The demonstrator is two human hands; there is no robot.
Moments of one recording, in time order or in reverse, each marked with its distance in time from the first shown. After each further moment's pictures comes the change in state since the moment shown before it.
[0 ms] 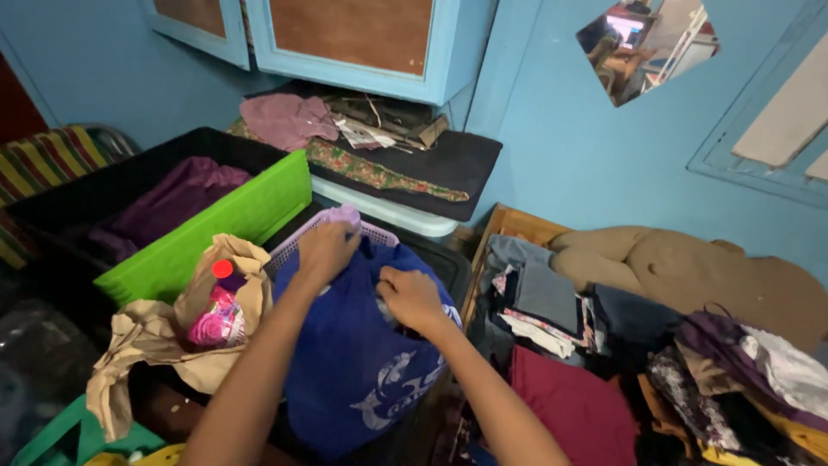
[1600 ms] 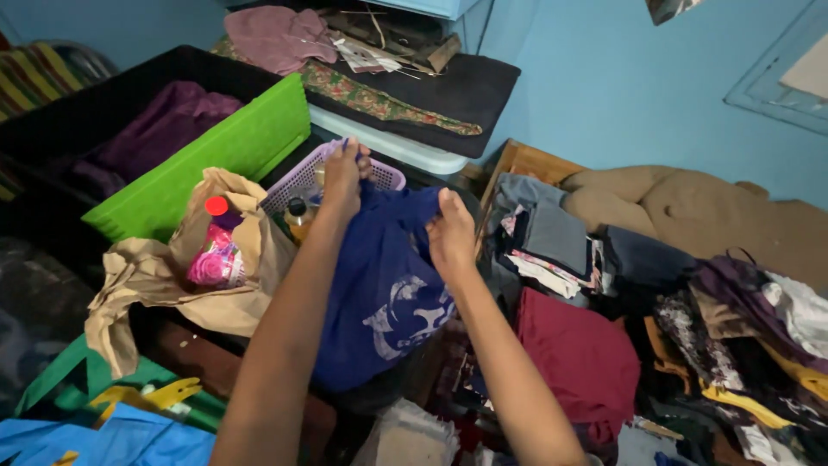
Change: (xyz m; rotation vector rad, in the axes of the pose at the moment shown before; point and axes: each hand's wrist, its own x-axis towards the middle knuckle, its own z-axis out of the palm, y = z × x) left_hand 0.032 -0.003 0.069 -1.680 -0.015 -0.395; right_hand -0.011 0.039 0.001 1.536 0.385 0.336
